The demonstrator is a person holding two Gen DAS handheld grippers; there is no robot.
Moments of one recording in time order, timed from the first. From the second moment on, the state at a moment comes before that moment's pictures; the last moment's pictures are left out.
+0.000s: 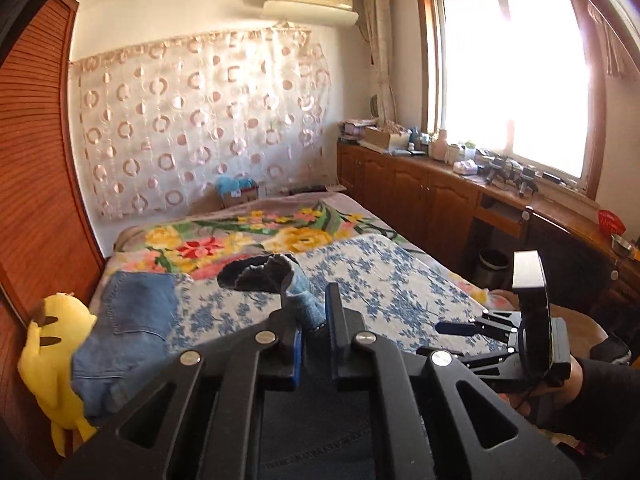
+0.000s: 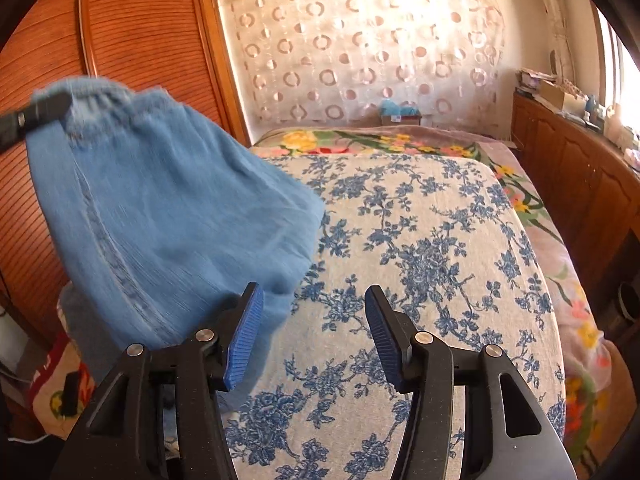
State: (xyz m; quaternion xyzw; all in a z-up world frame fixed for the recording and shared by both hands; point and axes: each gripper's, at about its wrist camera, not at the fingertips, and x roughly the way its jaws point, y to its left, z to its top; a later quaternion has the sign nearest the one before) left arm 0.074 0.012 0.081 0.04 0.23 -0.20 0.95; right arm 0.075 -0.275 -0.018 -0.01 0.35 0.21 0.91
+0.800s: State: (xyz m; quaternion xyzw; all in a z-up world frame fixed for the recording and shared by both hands) left arm 0.036 0.114 -0.046 -0.02 0.34 -0.10 0.94; right arm 0.076 -0.207 -0.026 -0.03 0.37 0.28 0.89
